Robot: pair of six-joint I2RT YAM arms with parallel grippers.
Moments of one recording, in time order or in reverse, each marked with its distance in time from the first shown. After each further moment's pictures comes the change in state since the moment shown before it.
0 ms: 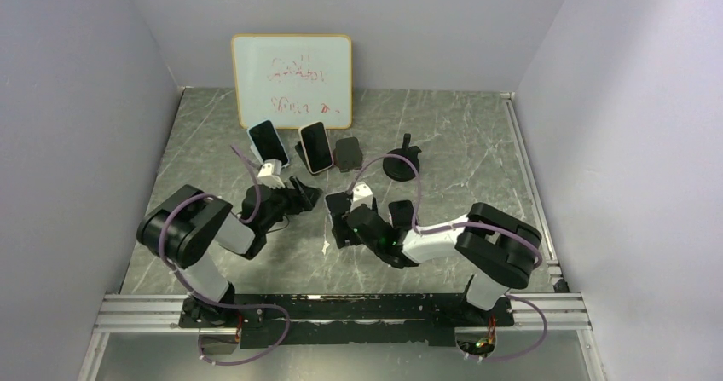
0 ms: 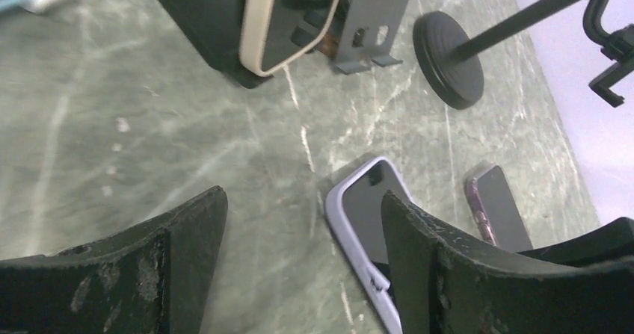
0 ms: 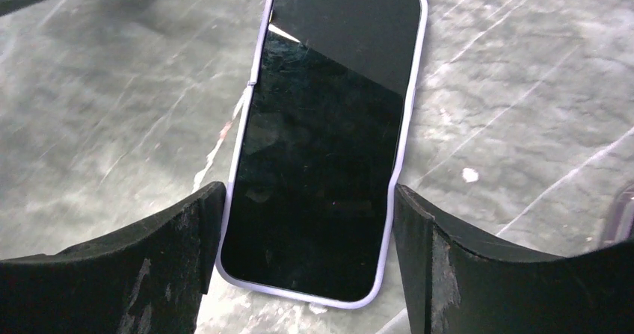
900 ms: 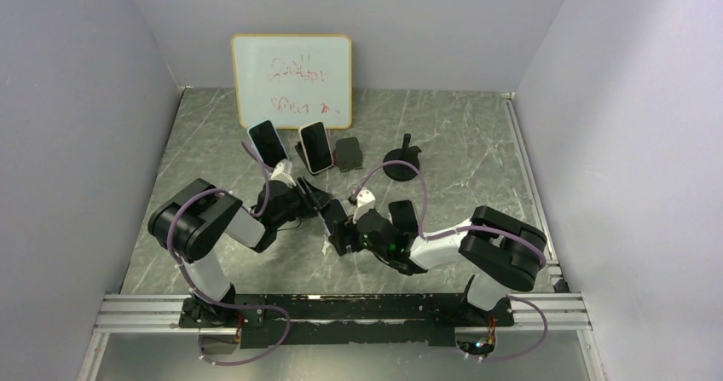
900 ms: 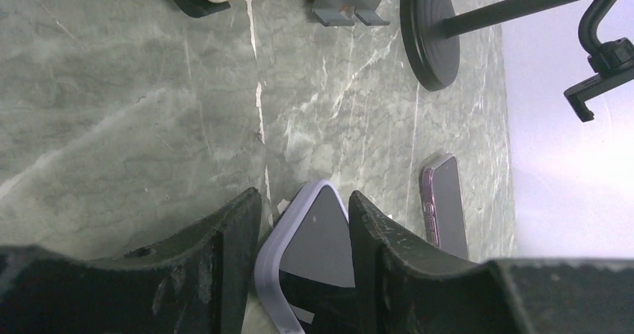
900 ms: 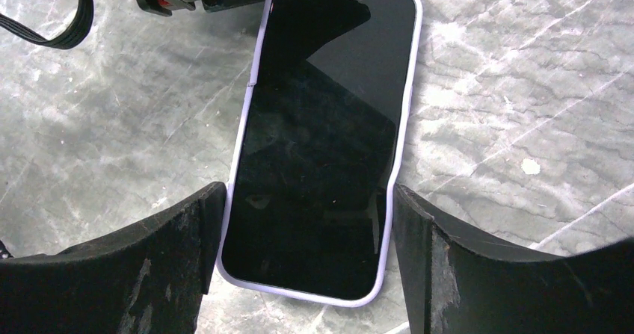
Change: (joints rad) left arm -0.092 0.088 0.115 -0.154 0.026 -0.272; right arm 0.003 -0.053 -0.132 0.205 -0.152 0.003
